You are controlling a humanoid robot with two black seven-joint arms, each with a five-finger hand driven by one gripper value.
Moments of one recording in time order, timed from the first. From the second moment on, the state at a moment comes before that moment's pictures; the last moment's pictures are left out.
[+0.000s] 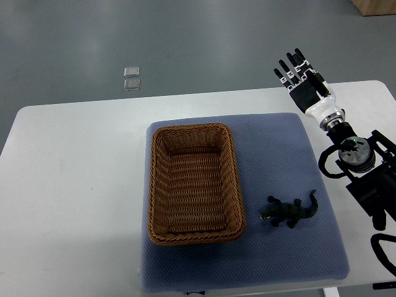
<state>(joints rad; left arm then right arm) -0.02 0.00 -0.09 -0.19 0.04 -0.01 0.05 0.68 -0.12 1.13 0.56 -0.01 0.46 0.14</state>
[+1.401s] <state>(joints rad) -0.02 0.00 -0.08 -0.20 0.04 -0.02 0.05 1.26 -0.74 0.23 1.13 -0.96 0.60 -0.23</state>
